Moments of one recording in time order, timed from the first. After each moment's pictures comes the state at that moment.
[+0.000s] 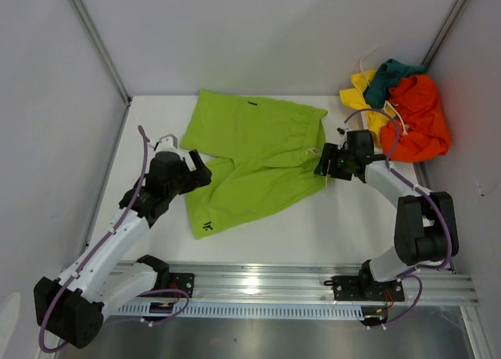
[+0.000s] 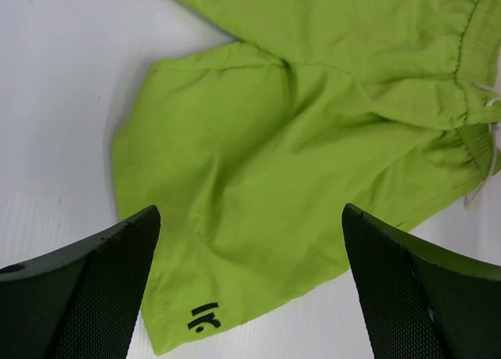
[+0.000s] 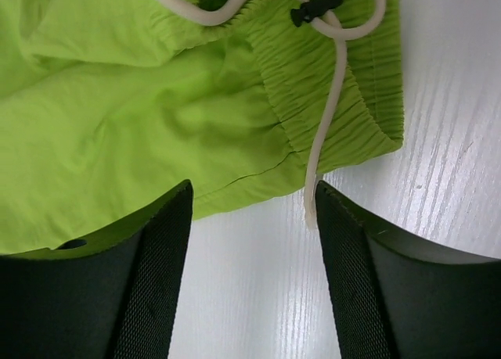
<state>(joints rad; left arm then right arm) -0.39 0.95 0.78 -0.44 -0.18 -0.60 0.15 1.53 0.96 -0.30 -0.27 0.28</state>
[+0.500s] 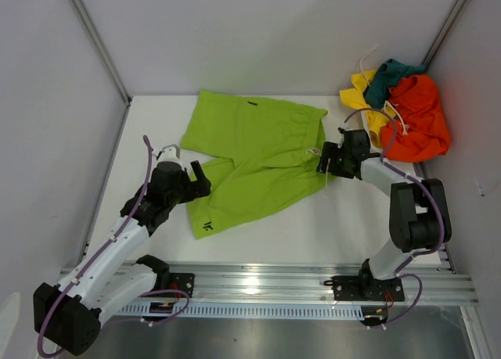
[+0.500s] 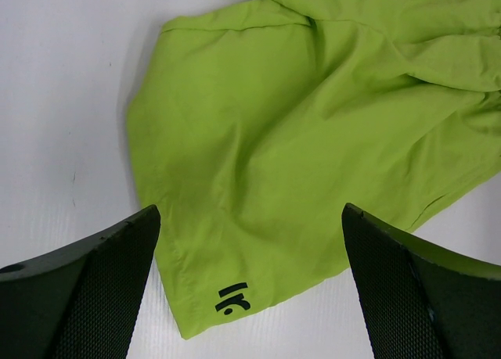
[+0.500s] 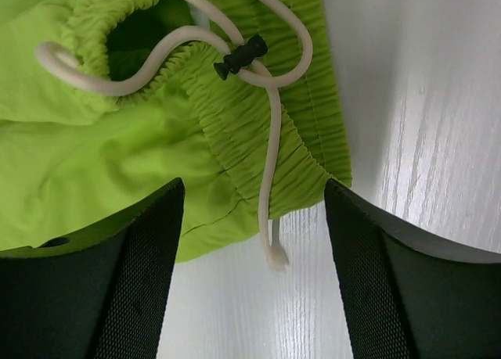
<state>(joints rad) -0.41 0.87 0.66 -0.44 -0.18 -0.56 0.14 1.62 0.96 -0.20 -0.14 0.31</state>
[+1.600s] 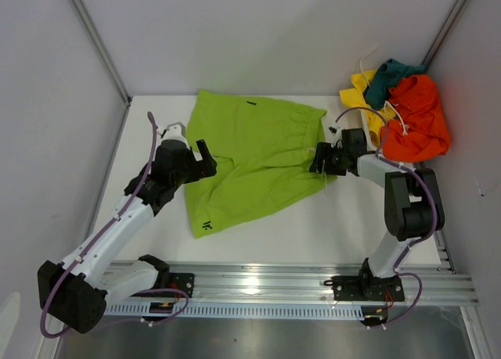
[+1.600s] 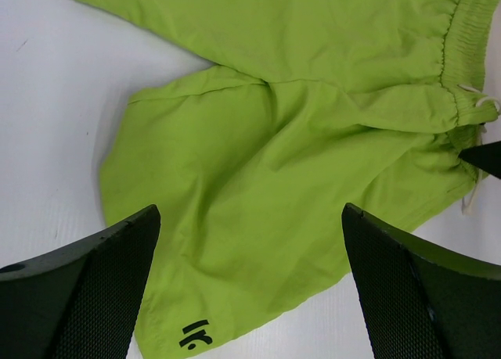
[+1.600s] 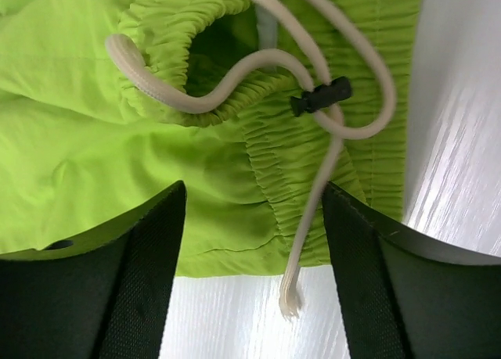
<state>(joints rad) -0.42 1.03 0.87 -0.42 -0.19 -0.54 0.14 1.75 1.02 -0.13 -0.32 0.20</state>
